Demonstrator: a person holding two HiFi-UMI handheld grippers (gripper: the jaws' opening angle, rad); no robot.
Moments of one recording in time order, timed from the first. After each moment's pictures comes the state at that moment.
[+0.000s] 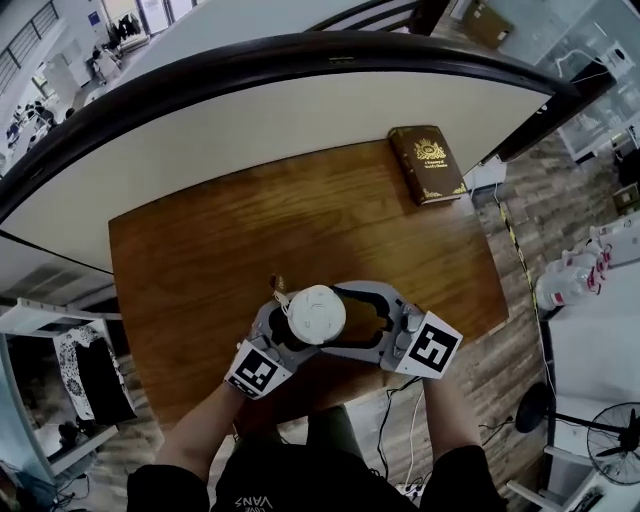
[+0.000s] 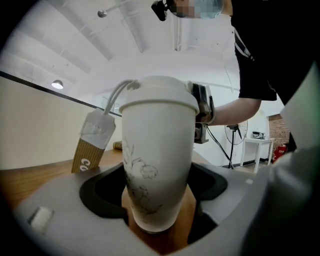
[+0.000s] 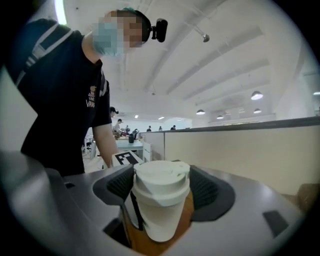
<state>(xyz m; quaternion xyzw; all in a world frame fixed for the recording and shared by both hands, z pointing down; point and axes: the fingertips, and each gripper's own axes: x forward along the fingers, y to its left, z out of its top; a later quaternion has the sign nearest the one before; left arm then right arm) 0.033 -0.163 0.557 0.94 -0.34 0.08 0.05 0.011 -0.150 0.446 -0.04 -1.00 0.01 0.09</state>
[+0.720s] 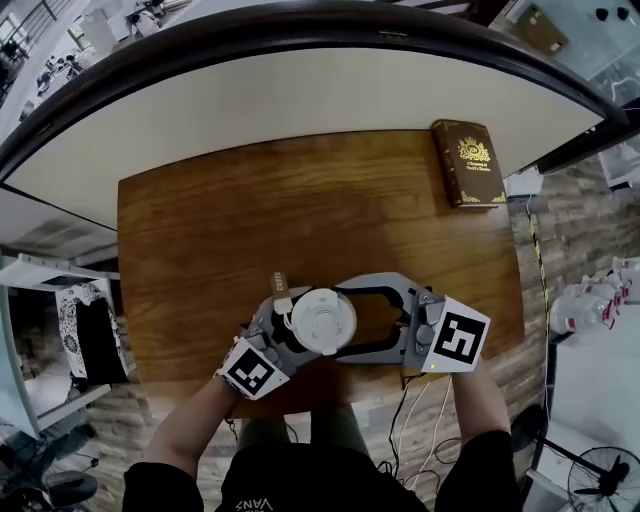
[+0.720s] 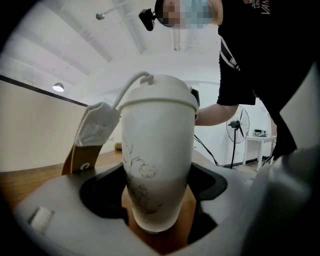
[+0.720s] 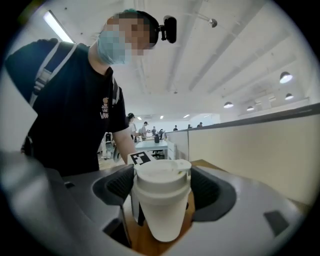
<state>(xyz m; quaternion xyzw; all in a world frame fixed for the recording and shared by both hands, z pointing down) 0.030 -0.166 0.548 0.93 -0.36 0.07 0.04 0.013 -0.147 0.451 -0.23 -0.97 0.00 0.11</state>
